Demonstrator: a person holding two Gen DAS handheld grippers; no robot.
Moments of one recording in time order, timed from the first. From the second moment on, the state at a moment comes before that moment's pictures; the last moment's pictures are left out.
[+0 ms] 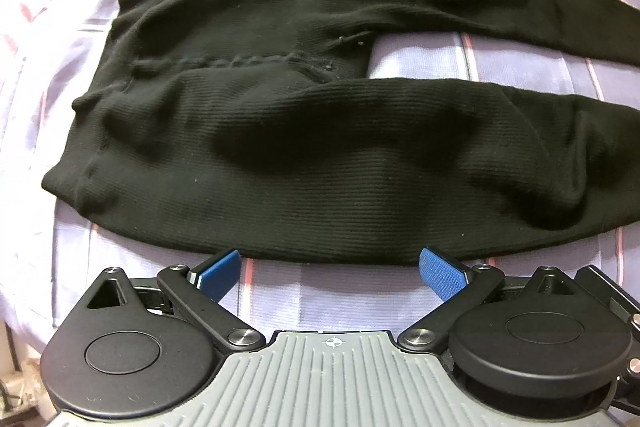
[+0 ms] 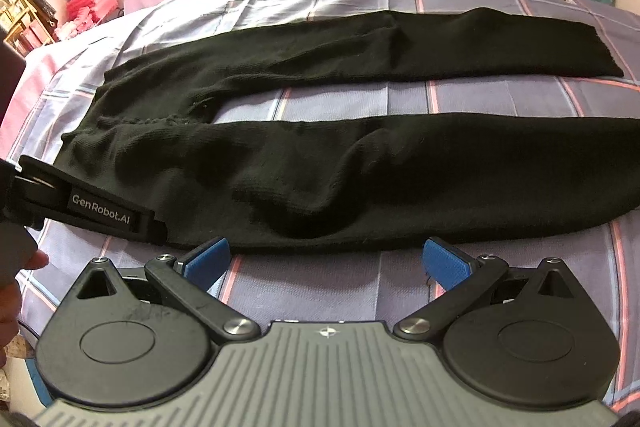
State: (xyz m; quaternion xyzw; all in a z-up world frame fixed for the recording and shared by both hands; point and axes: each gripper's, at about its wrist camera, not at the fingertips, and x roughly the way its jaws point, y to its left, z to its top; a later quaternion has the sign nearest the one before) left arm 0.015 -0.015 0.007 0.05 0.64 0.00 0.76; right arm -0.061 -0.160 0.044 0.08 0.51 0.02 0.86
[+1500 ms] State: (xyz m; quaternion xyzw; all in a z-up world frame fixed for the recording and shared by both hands) left arm 0.014 -0.032 0.012 0.06 0.64 -0.02 0.77; right arm -0.075 -0.175 0.045 0.09 0.50 0.02 0.86
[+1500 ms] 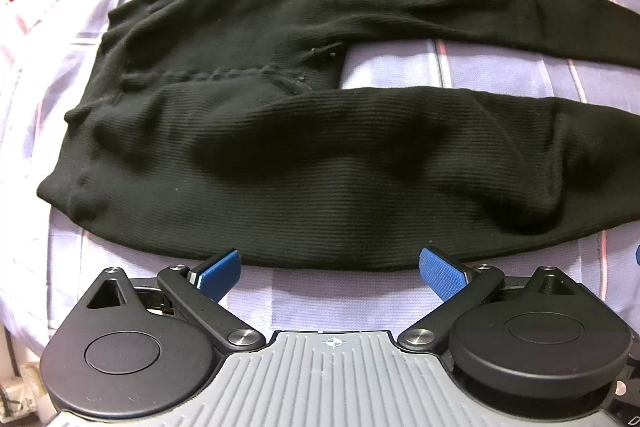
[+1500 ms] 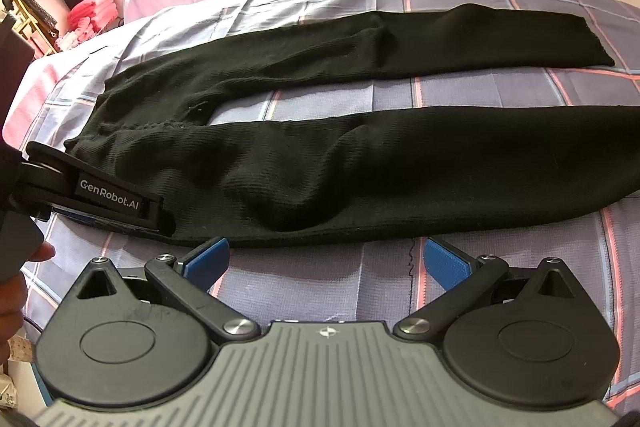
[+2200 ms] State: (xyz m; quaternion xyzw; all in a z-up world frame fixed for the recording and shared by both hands) left arm 0.019 -0.050 -0.014 0.06 0.64 0.00 0.76; right arm -0.105 -0.318 0.052 0.20 0.42 -0.15 0.87
